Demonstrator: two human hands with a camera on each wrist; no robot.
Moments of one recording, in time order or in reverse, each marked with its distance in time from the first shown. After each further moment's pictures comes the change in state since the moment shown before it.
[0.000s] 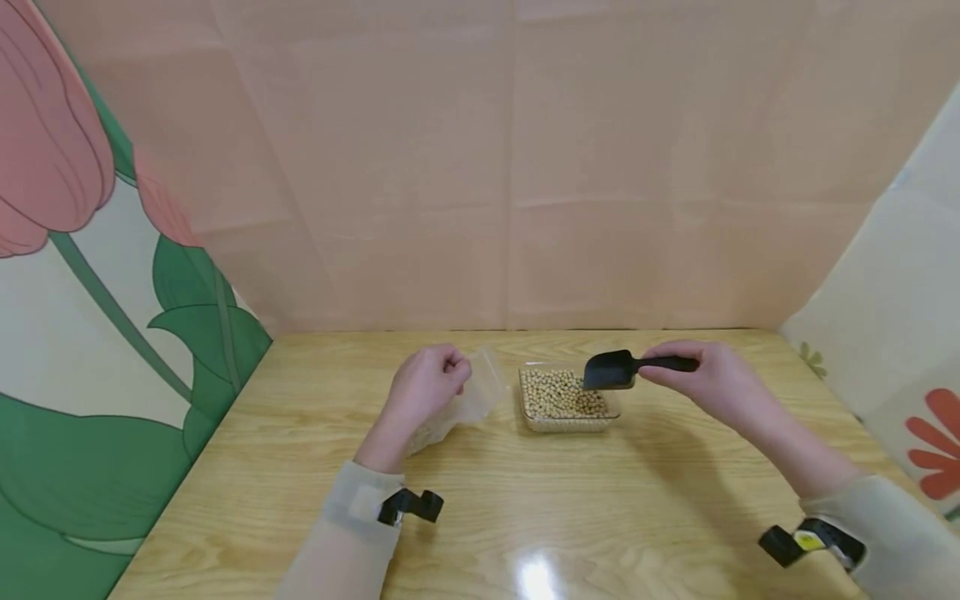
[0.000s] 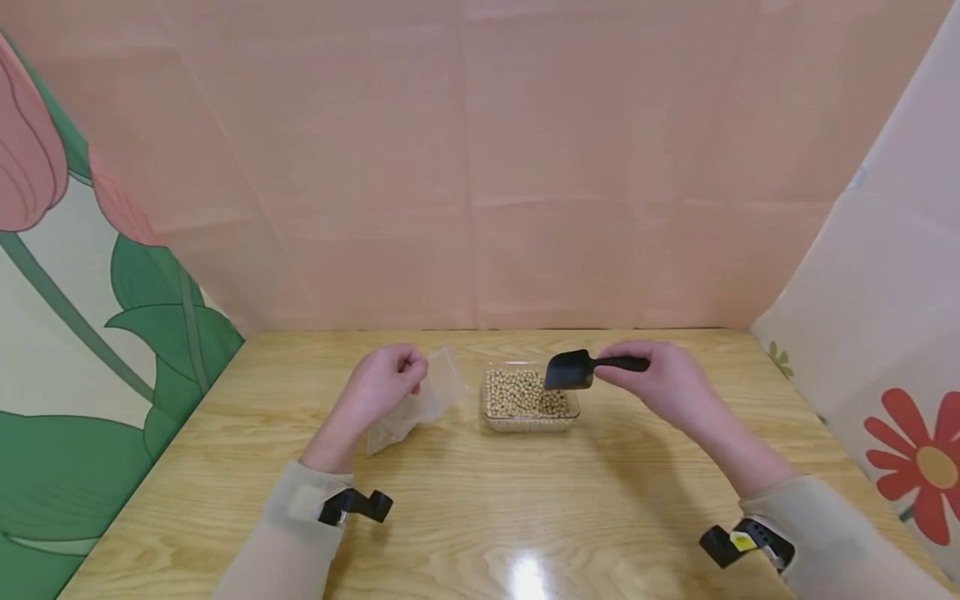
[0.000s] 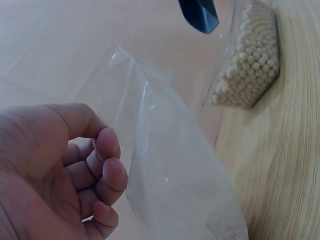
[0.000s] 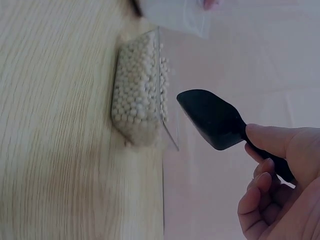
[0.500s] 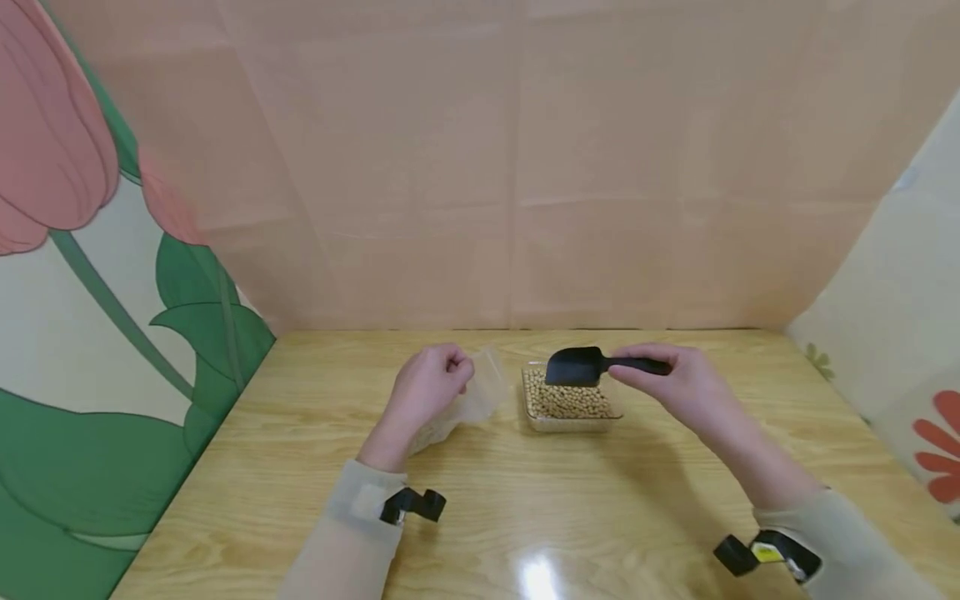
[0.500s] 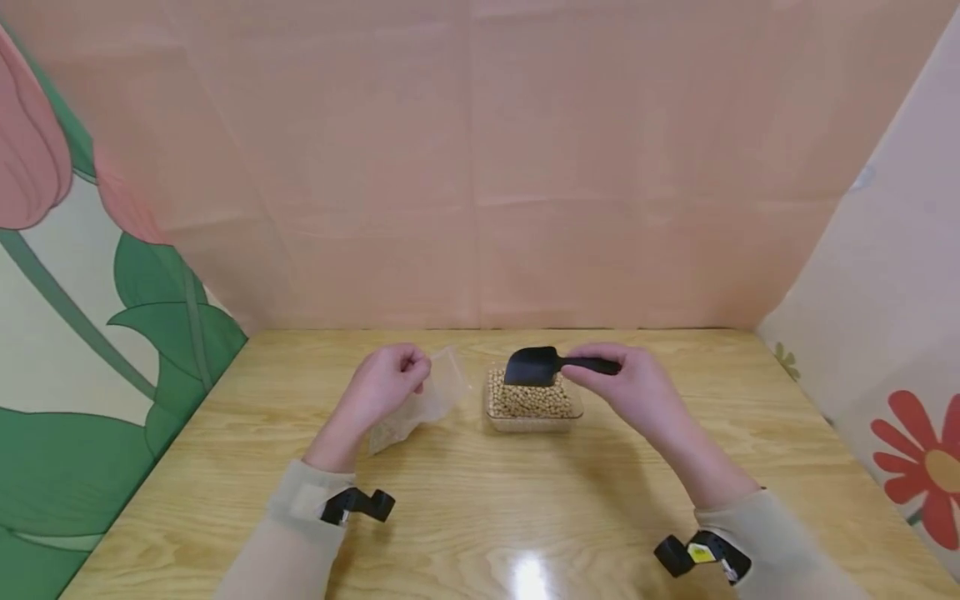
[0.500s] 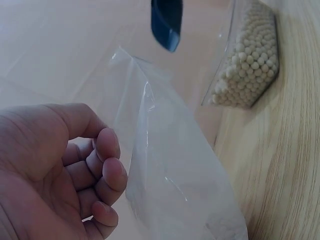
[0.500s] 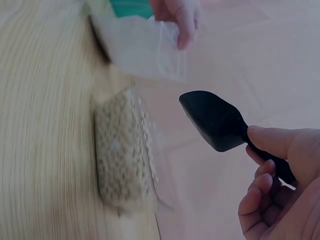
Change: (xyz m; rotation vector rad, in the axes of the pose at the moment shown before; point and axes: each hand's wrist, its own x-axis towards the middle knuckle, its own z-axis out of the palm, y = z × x) left_hand -0.001 0.002 -0.002 0.000 -0.008 -0.013; right_hand -0.004 -0.031 0.031 0.226 0.028 0.033
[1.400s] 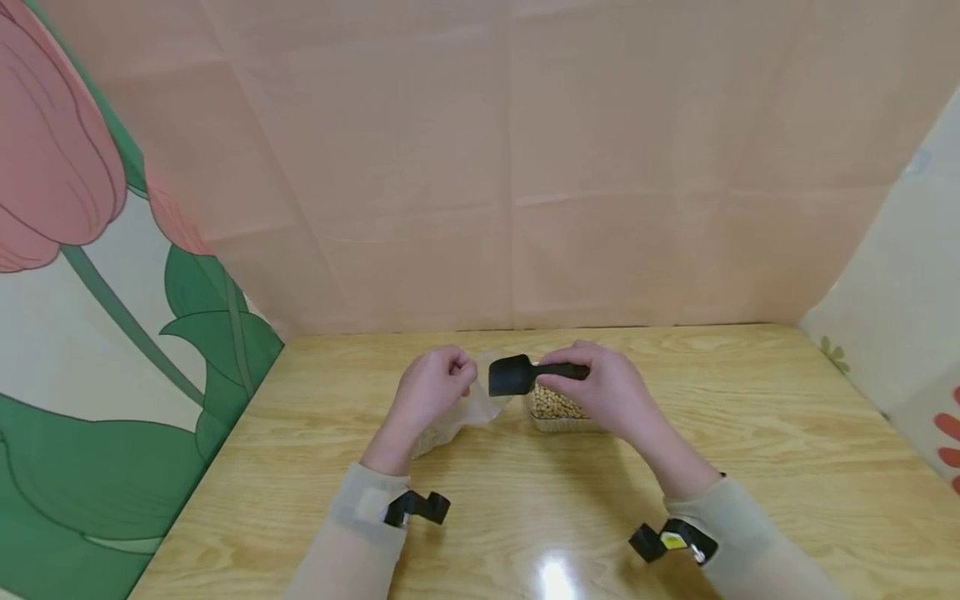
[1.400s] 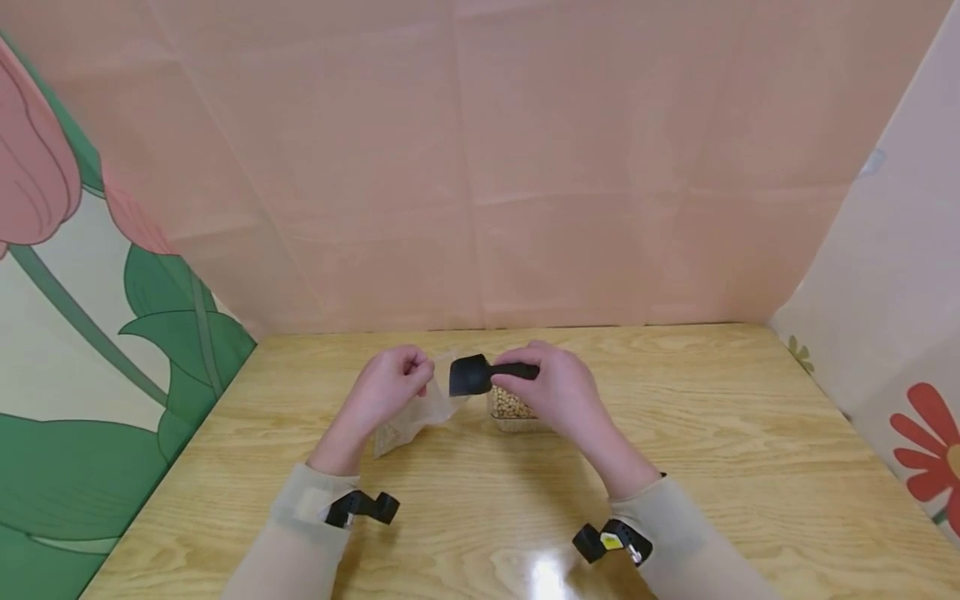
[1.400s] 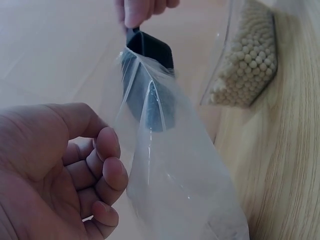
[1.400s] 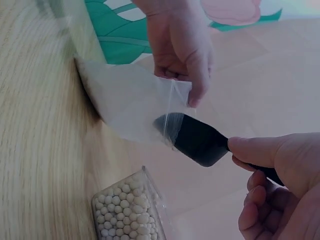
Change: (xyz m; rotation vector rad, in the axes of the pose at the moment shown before) left_hand -0.001 -0.010 -0.007 0.012 0.006 0.017; right_hand 0.023 -0.048 0.086 -0.049 0.035 -0.244
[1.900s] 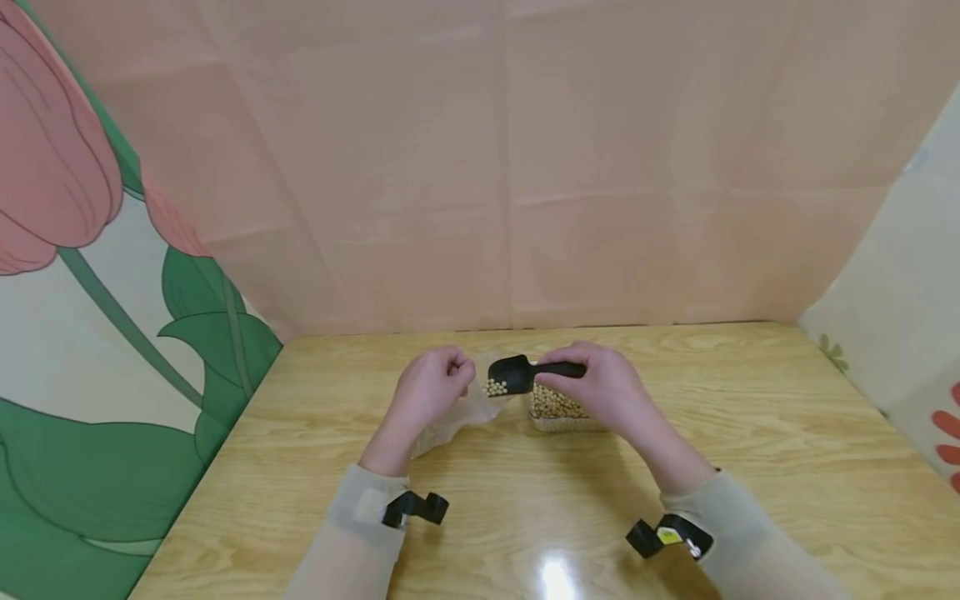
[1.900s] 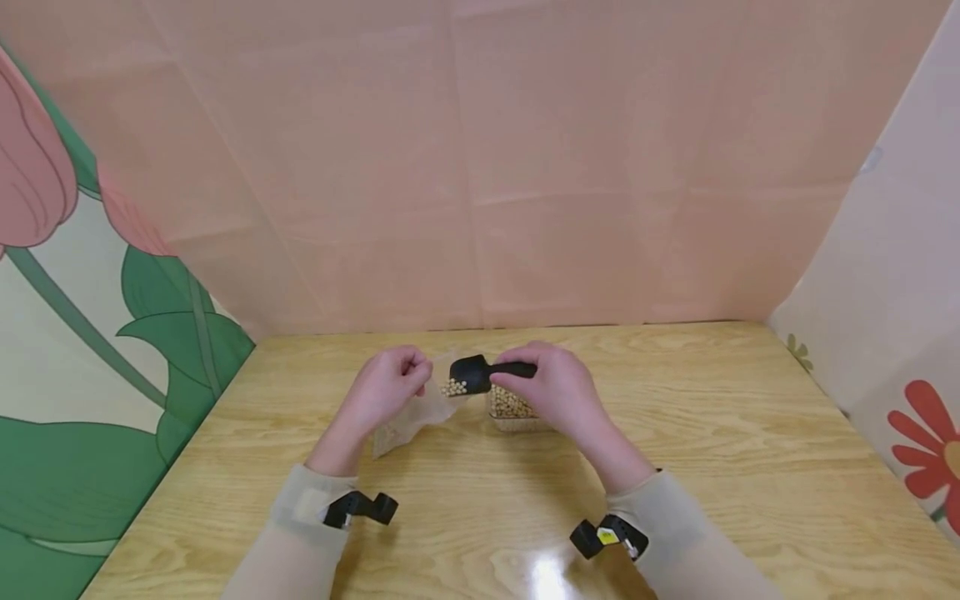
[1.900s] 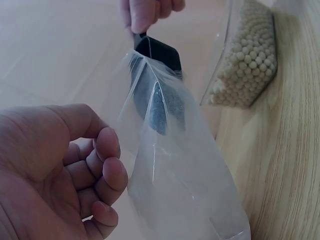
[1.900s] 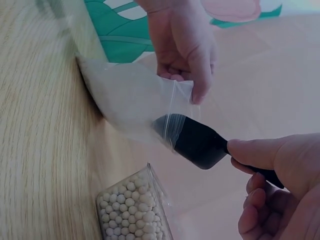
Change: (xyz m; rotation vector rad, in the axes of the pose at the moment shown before) left_hand 0.000 -0.001 0.001 0.008 0.003 -0.005; right_hand 0.006 0.007 0.001 -0.002 -0.023 0.035
